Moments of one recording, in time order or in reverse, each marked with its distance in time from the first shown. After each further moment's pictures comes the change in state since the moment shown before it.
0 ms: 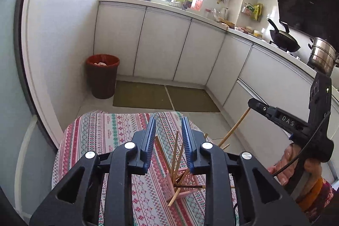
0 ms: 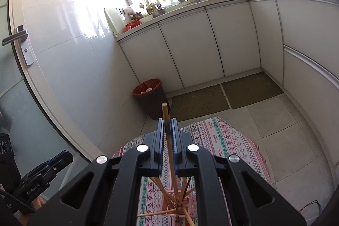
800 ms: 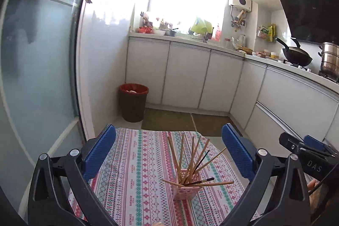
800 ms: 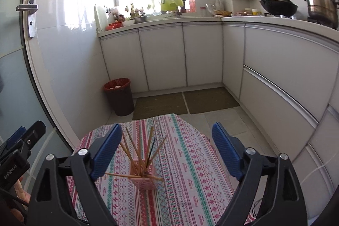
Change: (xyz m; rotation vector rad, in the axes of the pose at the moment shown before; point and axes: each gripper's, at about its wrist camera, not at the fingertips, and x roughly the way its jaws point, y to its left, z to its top) left arm -0.113 -0.077 -0.058 0.028 -0.266 0.257; right arm -0.151 0.025 -0.057 -0.095 -0.074 -0.322
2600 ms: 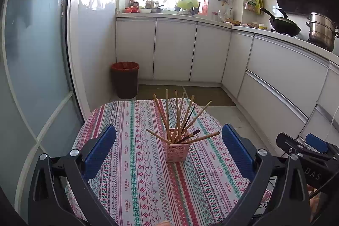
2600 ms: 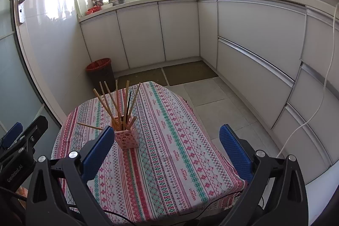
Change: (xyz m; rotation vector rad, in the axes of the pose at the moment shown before) left arm -0.028 -0.034 -0.053 0.083 0.169 -0.052; right arm -0.039 -0.032 -0.073 0.053 0.129 -0.080
